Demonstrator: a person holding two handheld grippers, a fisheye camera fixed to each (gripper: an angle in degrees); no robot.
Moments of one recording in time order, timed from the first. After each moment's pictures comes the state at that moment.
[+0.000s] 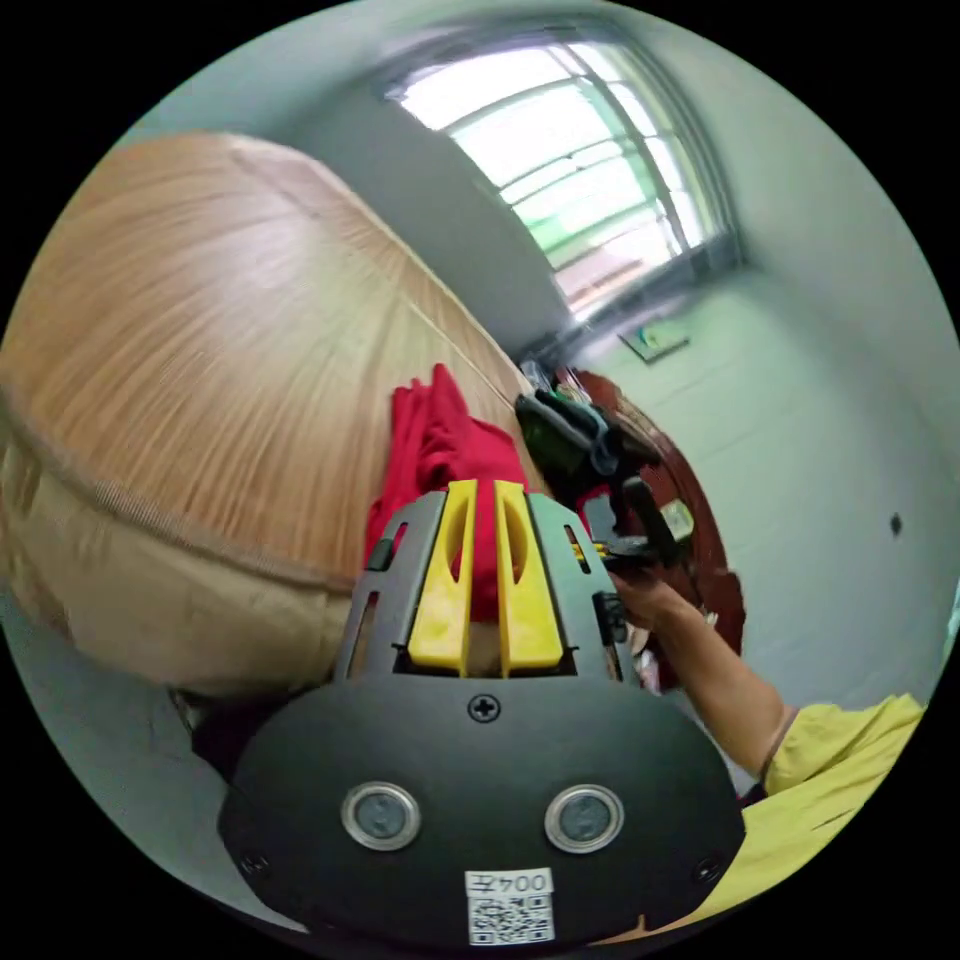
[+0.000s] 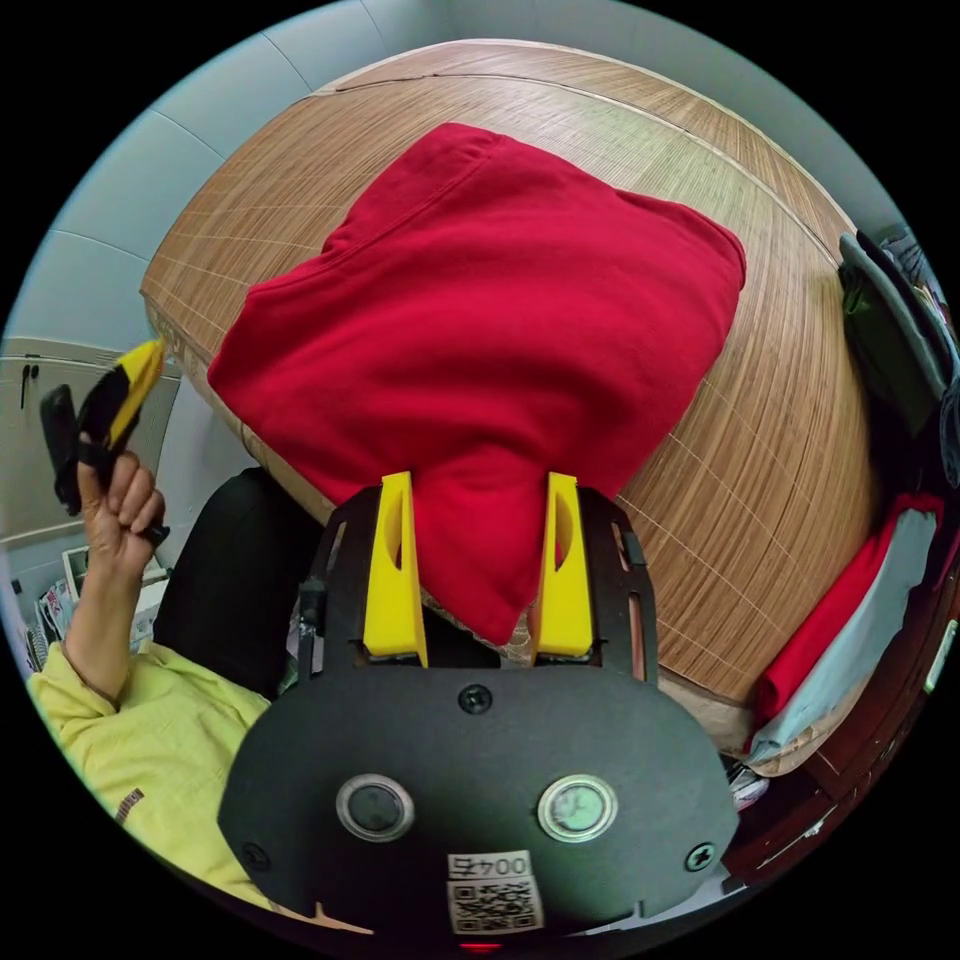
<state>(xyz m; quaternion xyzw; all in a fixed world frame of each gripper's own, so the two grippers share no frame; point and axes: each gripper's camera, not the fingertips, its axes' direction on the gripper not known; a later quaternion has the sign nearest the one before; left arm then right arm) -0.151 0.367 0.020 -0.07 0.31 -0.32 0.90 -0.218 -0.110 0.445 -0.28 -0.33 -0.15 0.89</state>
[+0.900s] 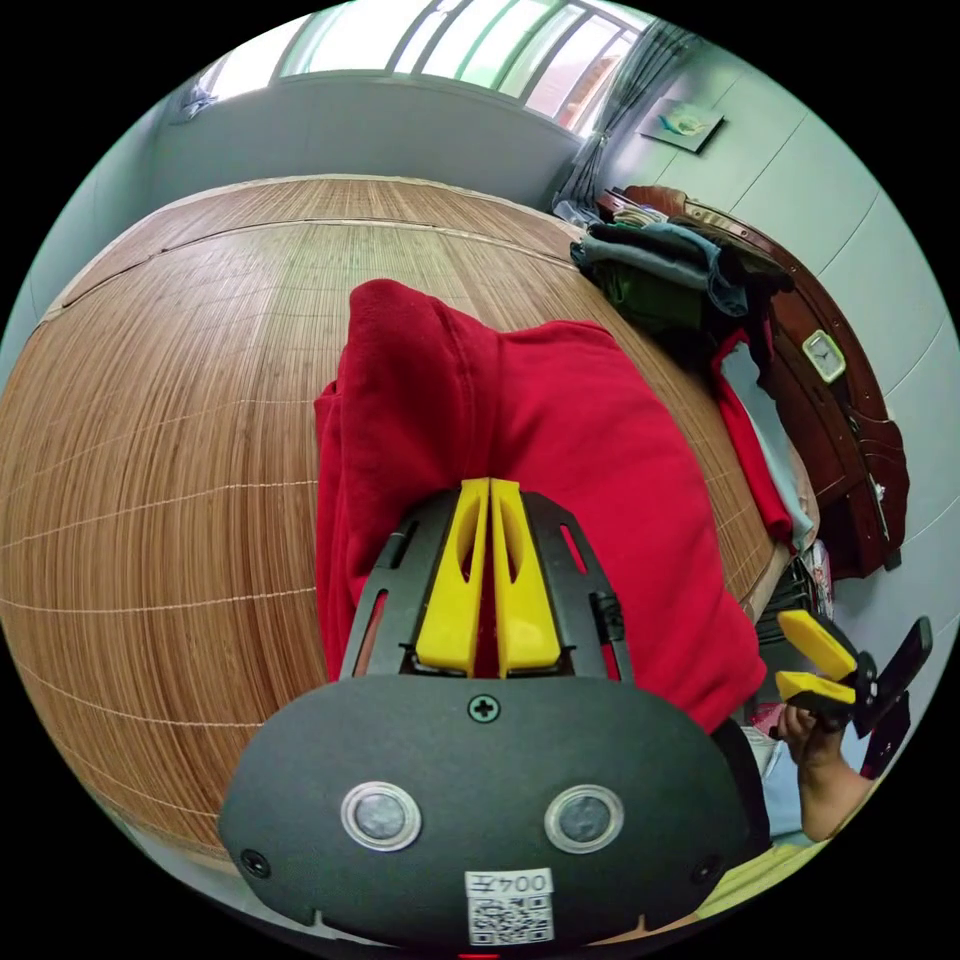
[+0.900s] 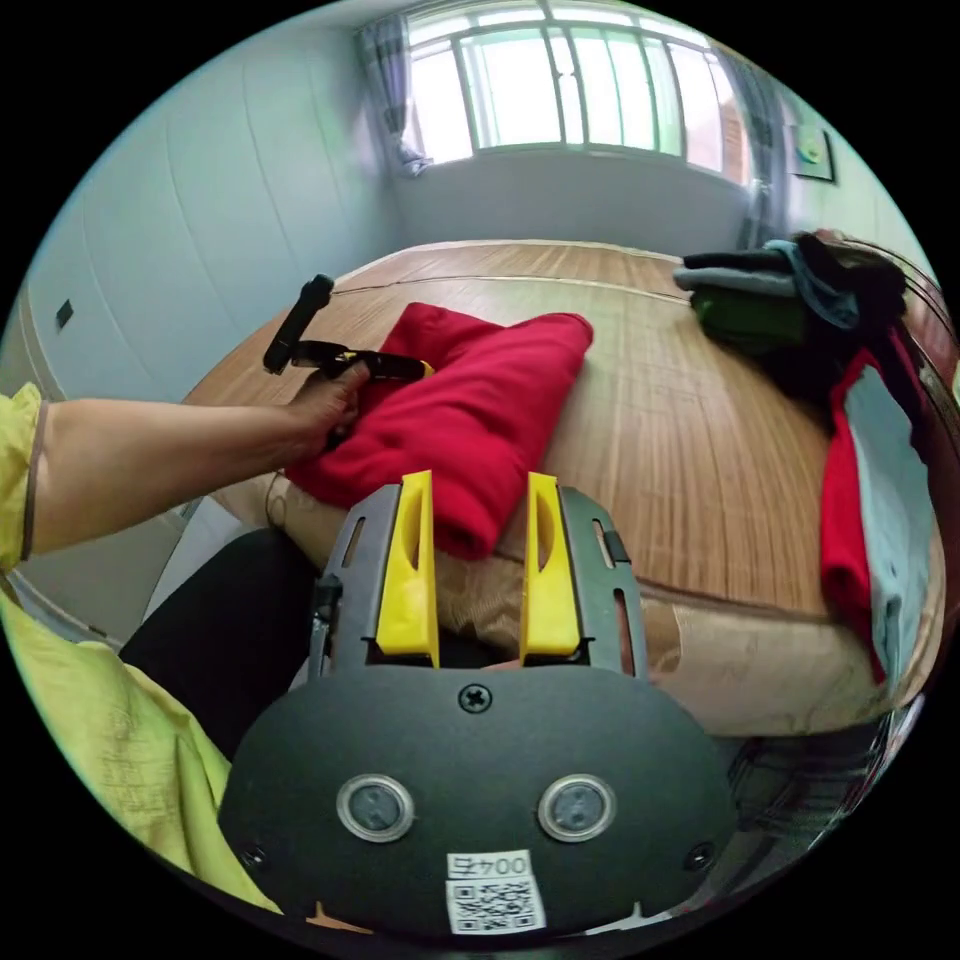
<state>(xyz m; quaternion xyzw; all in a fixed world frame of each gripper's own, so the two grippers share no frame) 0.085 0.245 0.272 -0.25 0.19 -0.08 0.95 -0.080 0.102 0.322 0.00 -0.32 0.05 0.95</state>
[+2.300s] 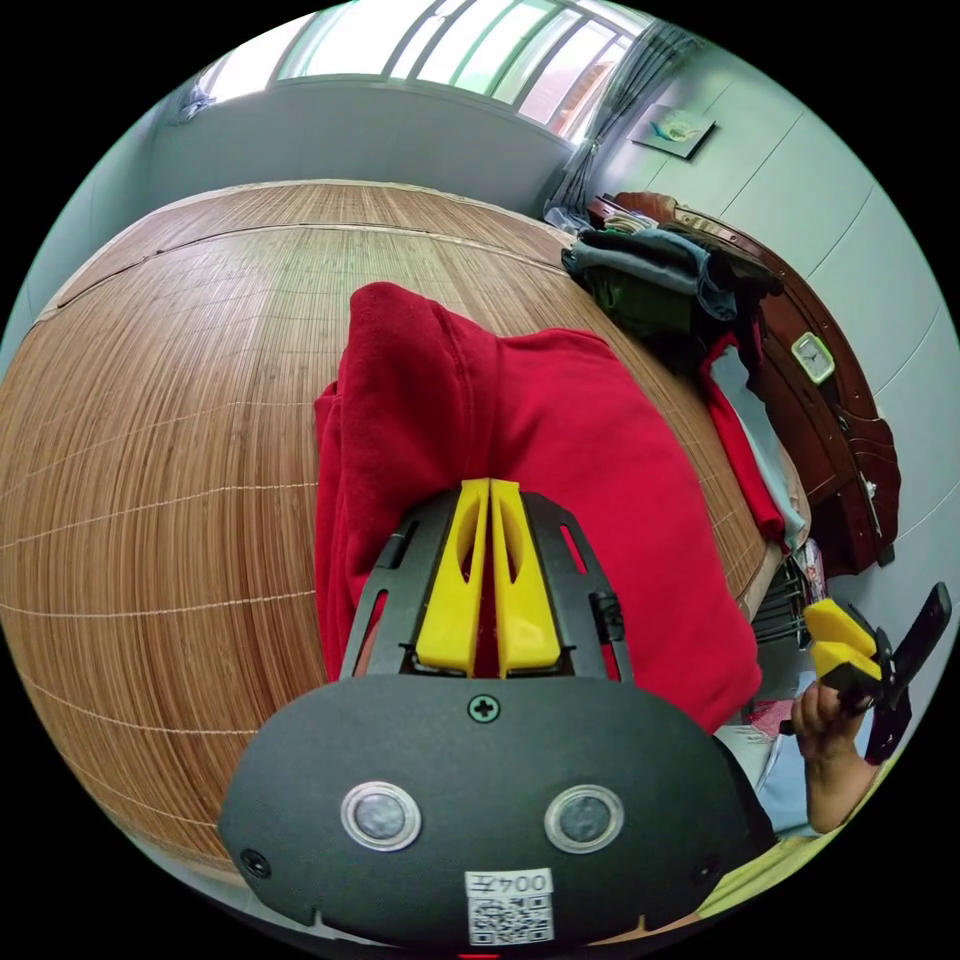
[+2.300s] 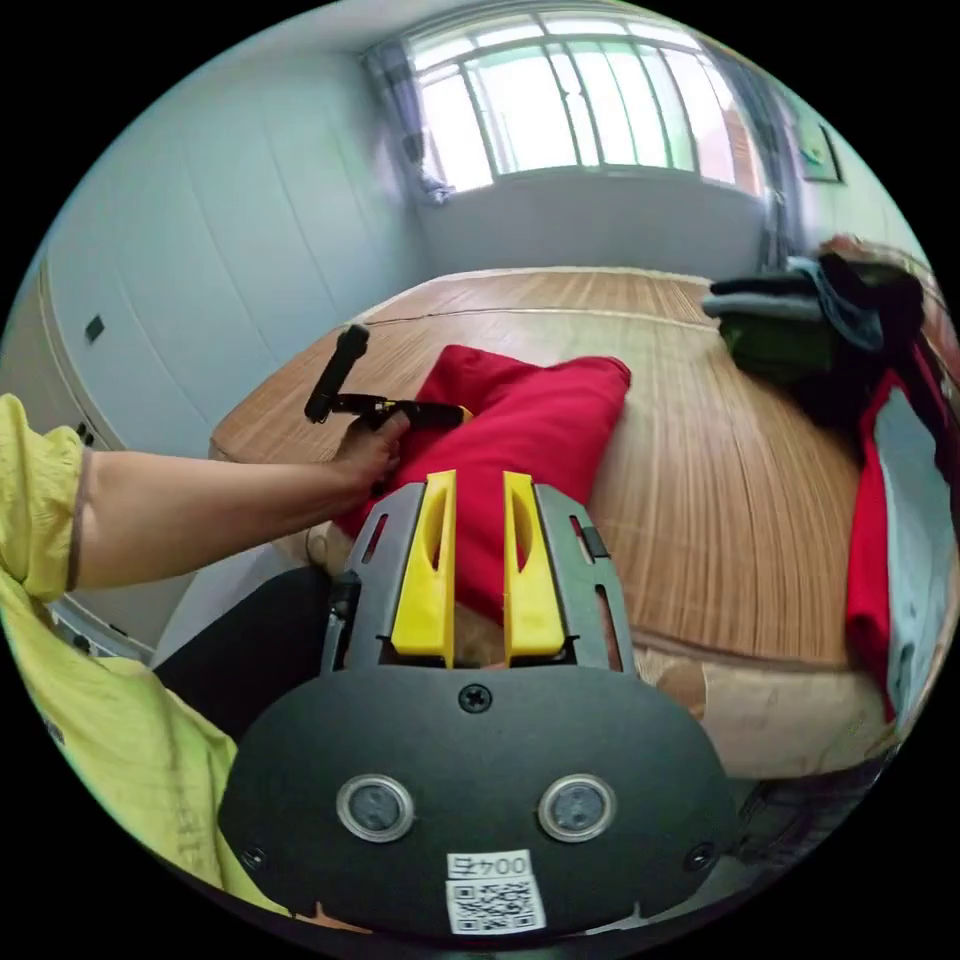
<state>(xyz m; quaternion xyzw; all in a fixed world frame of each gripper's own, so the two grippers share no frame) 0.085 0.245 0.281 -0.23 0.20 -0.08 0.95 -0.073 0.095 0.270 0.04 -0.37 0.04 0.93</state>
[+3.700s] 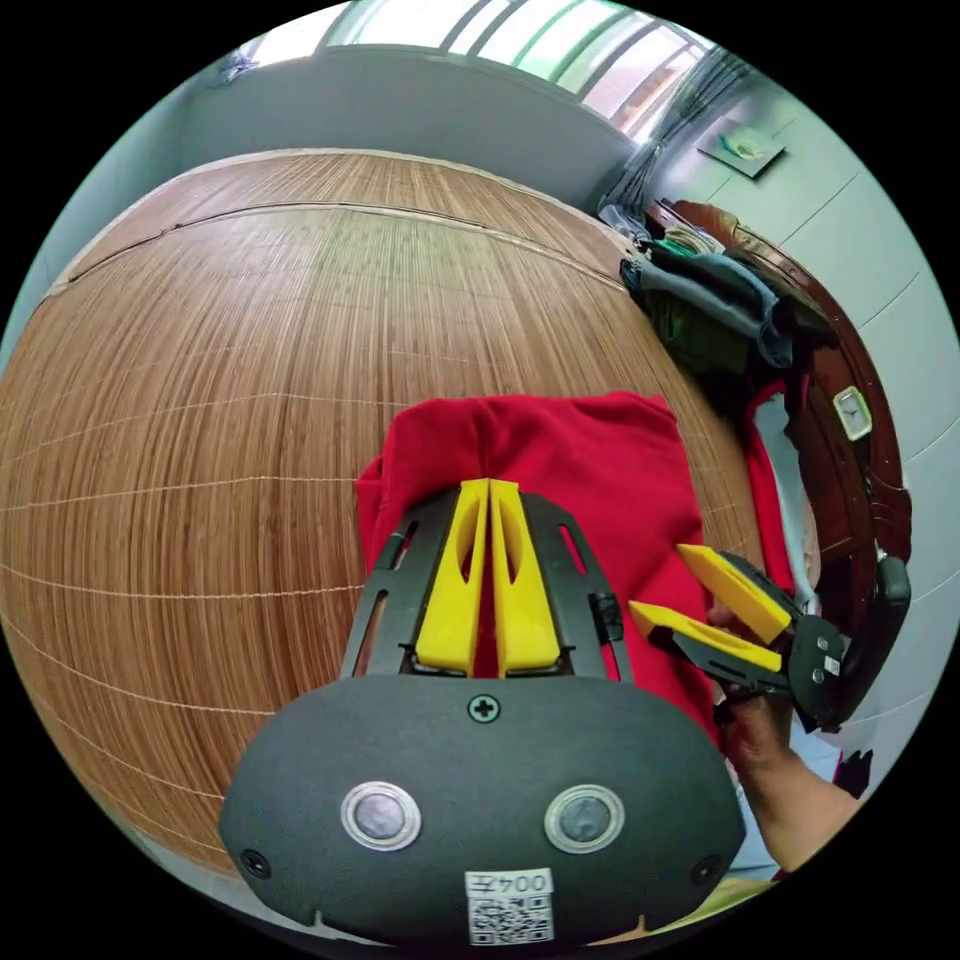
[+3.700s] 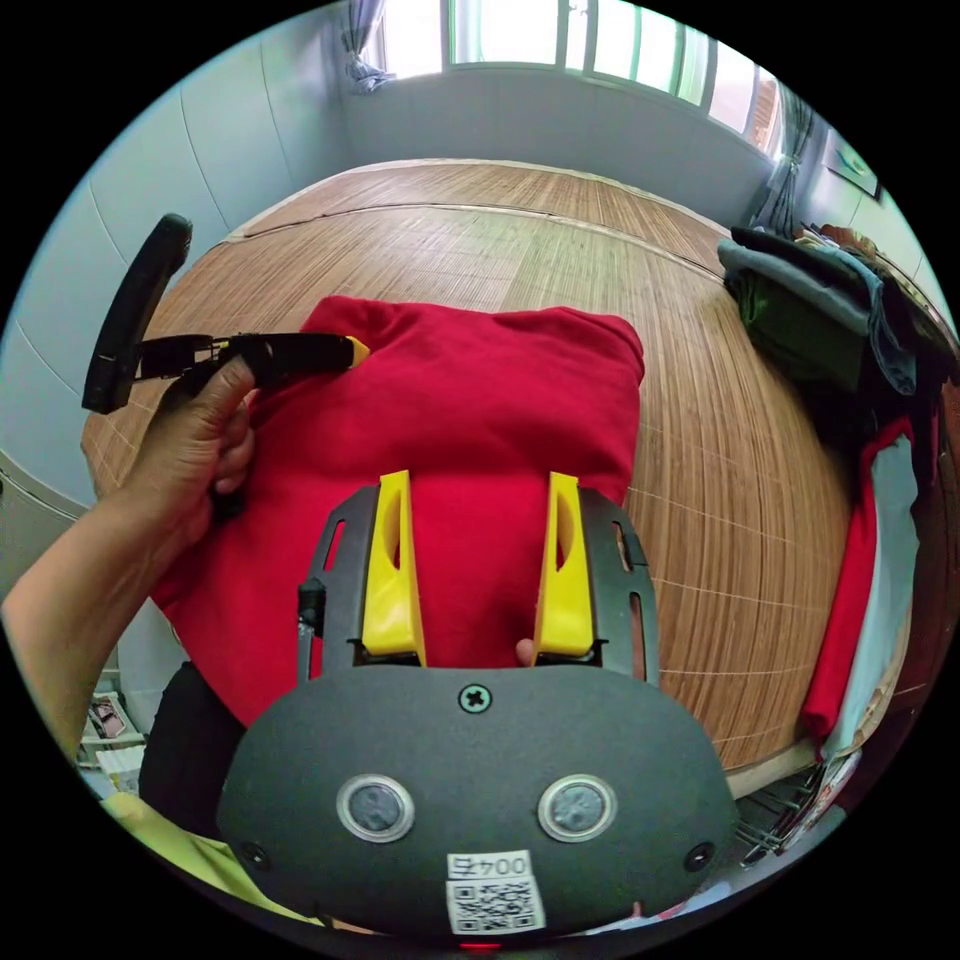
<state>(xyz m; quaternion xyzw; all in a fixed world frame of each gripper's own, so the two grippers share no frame) 0.021 0.181 0.343 -0.28 0.17 -0.13 0.94 -0.200 -0.062 0.409 -0.12 -0.26 0.02 0.96</state>
